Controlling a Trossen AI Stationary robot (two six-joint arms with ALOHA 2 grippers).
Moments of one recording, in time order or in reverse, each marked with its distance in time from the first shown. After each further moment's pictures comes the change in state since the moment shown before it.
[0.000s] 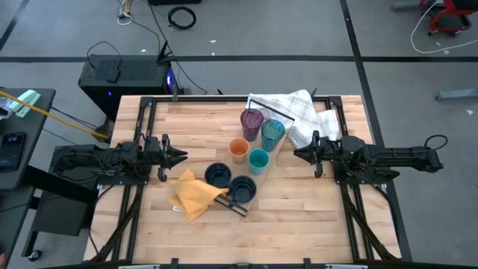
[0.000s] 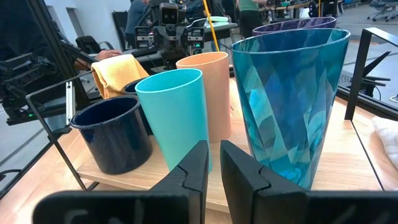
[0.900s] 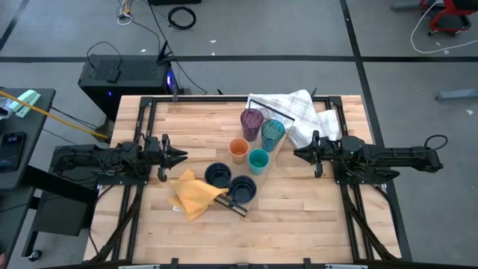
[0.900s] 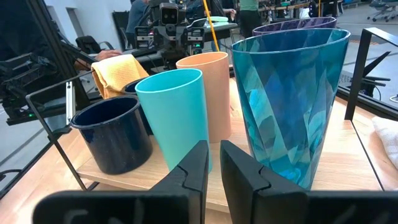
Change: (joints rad) left arm 0.000 0.000 0.000 0.000 0.000 0.000; right arm 0.000 0.000 0.000 0.000 0.000 0.000
